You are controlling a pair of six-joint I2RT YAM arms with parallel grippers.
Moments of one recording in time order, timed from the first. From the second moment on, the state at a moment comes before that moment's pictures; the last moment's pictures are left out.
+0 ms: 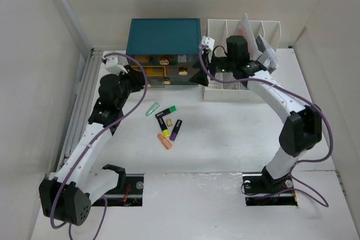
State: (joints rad) left arm -0.26 1.01 0.79 0.05 0.03 -0.55; right arm 0.42 1.65 1.51 -0.21 -0.86 -0.28
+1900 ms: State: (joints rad) left arm -0.29 0.47 0.73 0.02 -0.23 -0.34; right arm 0.81 2.21 1.72 -0.53 -0.34 -0.95
